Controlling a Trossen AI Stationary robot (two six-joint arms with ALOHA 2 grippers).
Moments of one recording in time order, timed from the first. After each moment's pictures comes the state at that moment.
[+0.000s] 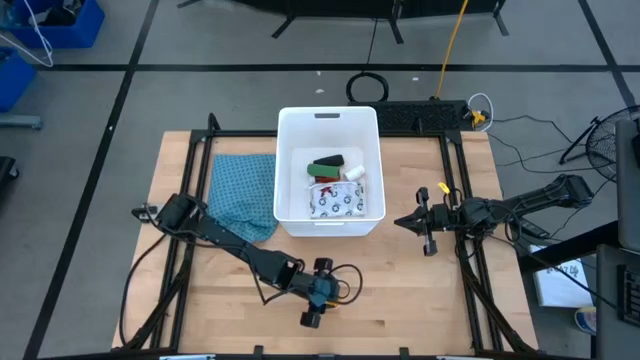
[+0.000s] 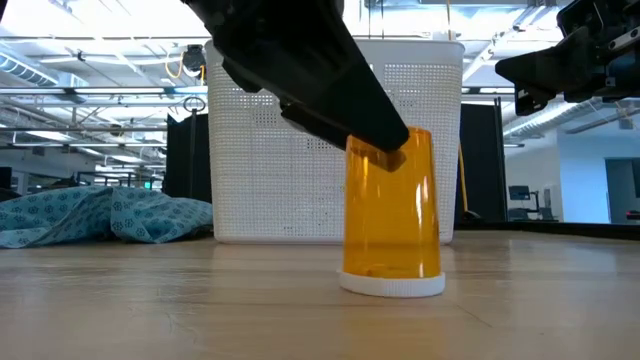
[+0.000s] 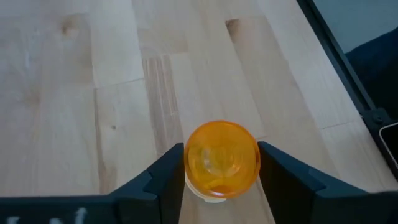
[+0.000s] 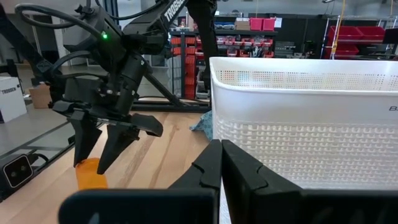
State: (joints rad) left arm -0.45 2.03 1.38 -0.16 -0.08 -0.18; right arm 0.24 0.39 0.02 0.42 0.18 -0.01
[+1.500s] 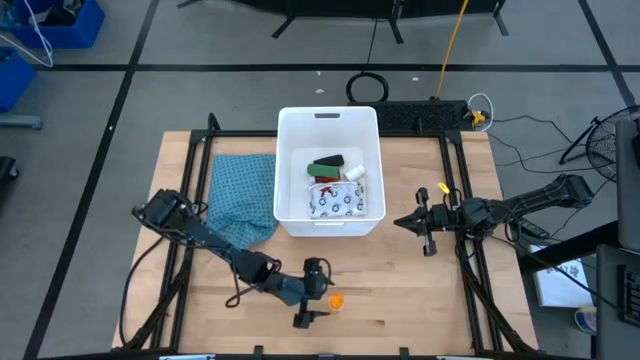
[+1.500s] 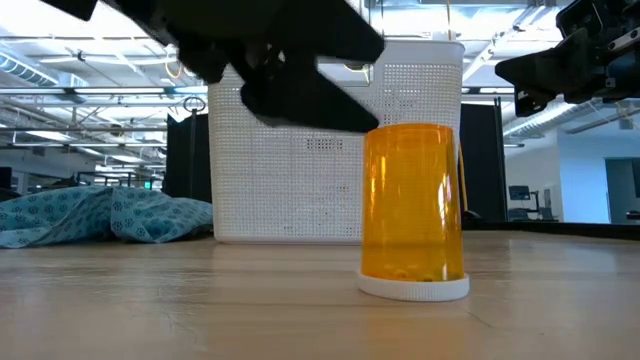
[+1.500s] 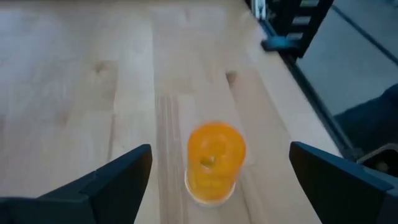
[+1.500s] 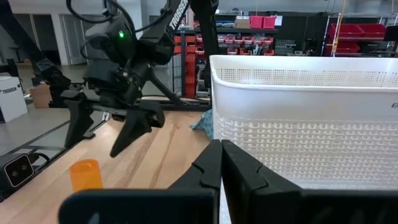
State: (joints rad) left arm -0.50 1.92 1.08 0.30 -0.22 -0.23; right arm 0.24 0.40 0.02 0.42 0.18 0.00
